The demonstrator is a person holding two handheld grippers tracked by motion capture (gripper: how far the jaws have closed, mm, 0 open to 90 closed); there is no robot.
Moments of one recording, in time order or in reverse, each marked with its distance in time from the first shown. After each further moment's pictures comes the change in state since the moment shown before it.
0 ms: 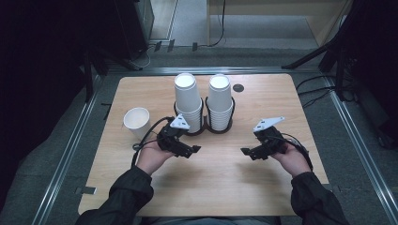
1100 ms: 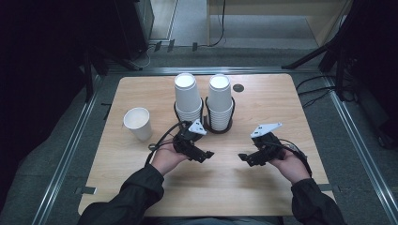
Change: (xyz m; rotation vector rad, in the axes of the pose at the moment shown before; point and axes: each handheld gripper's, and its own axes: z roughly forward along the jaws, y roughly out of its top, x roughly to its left) left arm -0.015 0.012 0.036 0.026 -0.070 0.042; right arm 0.018 -0.005 0.000 0.002 0.006 -0.010
